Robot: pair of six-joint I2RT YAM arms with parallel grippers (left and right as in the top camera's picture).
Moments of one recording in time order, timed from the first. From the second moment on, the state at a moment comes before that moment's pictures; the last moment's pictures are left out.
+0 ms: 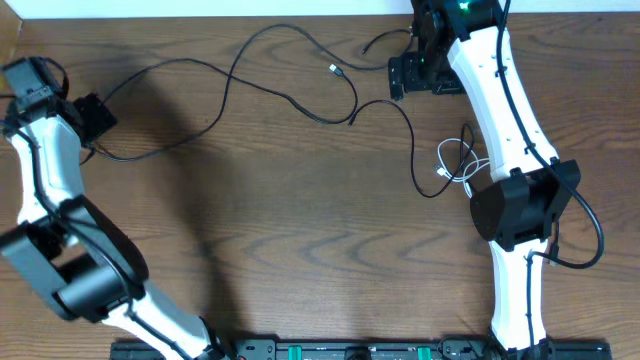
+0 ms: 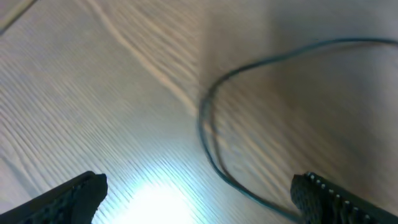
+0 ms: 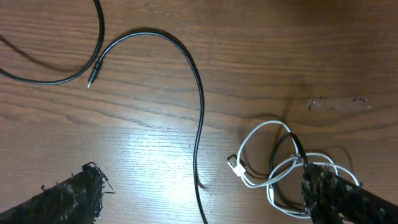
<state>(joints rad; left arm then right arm) 0.53 1.93 1.55 -0.65 -0.17 -0.19 0.30 2.31 2.47 -1.54 0.05 0.26</state>
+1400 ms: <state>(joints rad) 0.53 2.16 2.10 -0.34 -0.08 0.14 0.30 2.31 2.47 -1.54 0.05 0.26</state>
